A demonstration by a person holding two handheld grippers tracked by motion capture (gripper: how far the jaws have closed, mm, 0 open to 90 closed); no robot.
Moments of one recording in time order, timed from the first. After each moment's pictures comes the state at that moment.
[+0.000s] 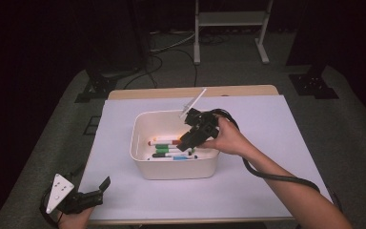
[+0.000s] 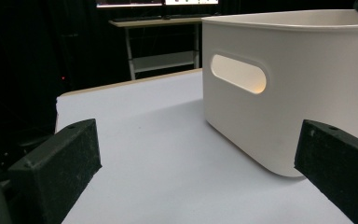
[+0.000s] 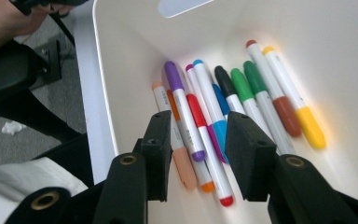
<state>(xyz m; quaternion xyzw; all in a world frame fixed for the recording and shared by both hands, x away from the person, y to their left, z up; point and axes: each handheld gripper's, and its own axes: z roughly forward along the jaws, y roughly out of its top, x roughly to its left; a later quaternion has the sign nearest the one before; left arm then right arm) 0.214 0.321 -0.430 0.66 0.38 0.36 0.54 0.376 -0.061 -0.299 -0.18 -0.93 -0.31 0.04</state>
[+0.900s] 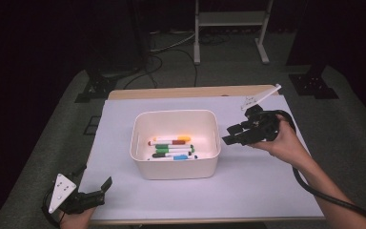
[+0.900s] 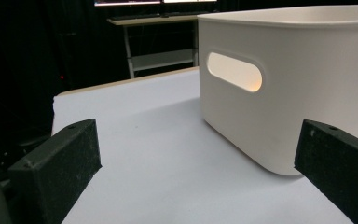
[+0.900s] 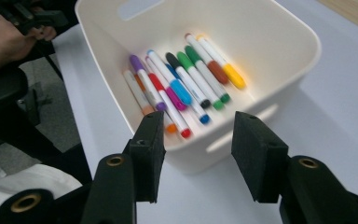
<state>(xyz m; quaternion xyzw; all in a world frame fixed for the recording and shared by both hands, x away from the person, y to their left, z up) 0.214 0.317 -0.430 0.66 0.38 0.36 0.53 0.345 -0.196 -0.275 -0.27 -0.88 -0.39 -0.02</state>
